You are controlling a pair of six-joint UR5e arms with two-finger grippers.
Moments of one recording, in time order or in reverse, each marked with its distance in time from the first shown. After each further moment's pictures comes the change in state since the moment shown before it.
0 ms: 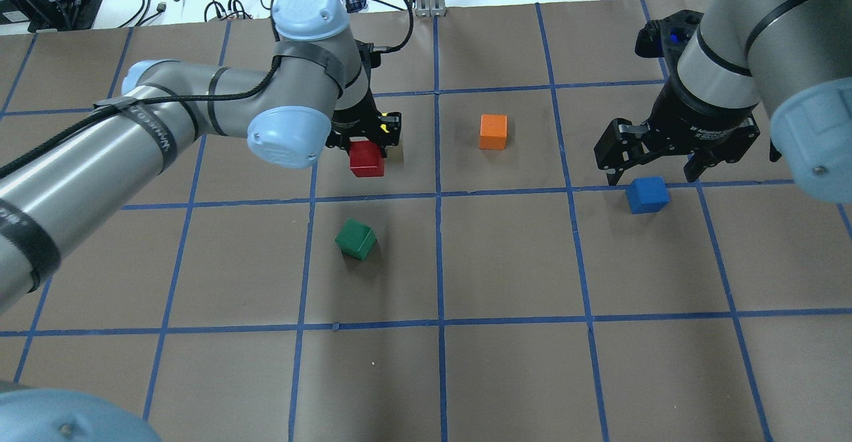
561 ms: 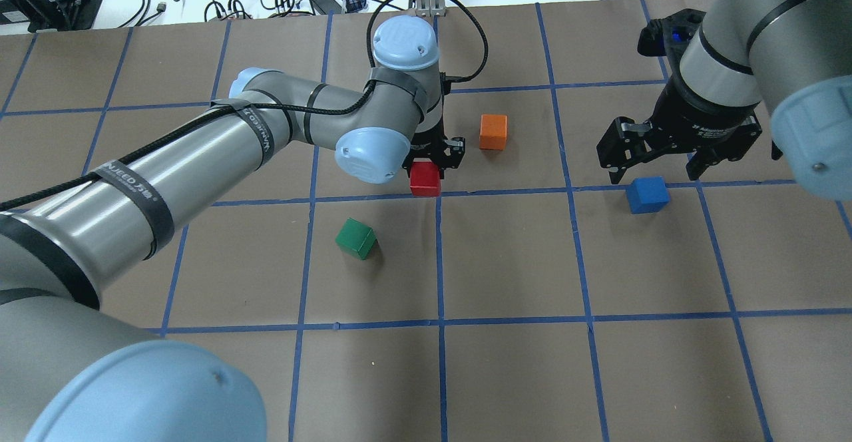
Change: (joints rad) left arm -0.128 -0.144 0.069 0.034 -0.003 -0.058; right arm -0.006 0.005 0.000 -0.006 -0.003 -0.007
